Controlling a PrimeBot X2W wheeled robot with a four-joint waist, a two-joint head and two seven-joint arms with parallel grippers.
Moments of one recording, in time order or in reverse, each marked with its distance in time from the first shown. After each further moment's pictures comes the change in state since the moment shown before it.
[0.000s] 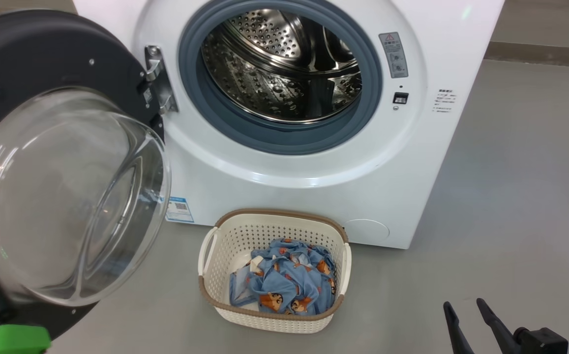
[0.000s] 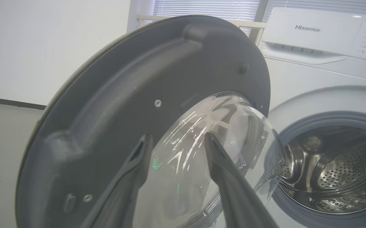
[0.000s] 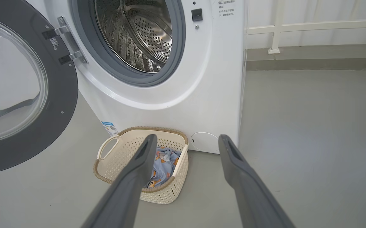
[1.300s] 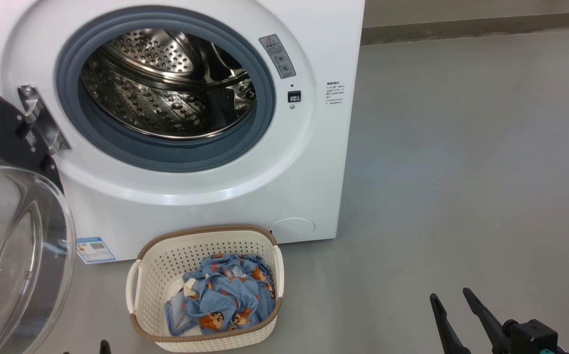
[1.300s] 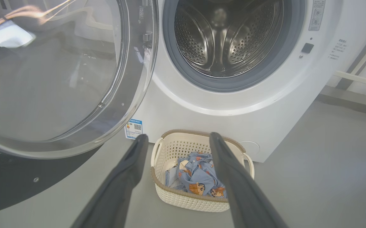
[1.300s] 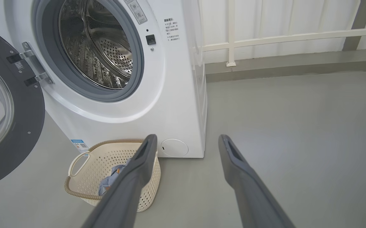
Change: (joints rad) left arm 0.254 -0.047 -0.223 0.105 0.082 -0.133 -0.016; right arm -0.014 -0.021 0.073 -0.041 0.008 0.000 0.000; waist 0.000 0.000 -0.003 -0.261
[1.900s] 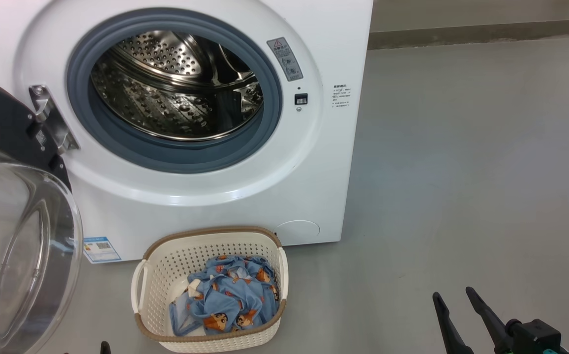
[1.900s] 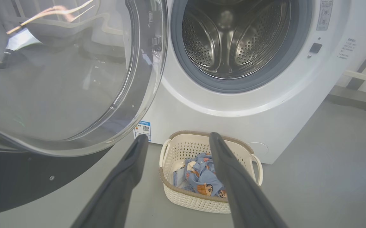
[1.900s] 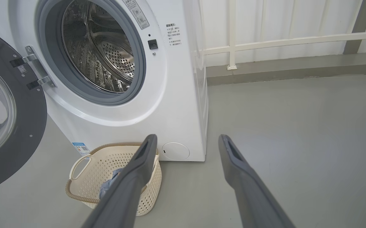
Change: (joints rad) left arm 0.002 -0.019 0.023 0.007 0.047 -0.010 0.000; right arm 0.001 0.006 -0.016 -0.007 -0.001 0.000 0.000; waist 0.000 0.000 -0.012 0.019
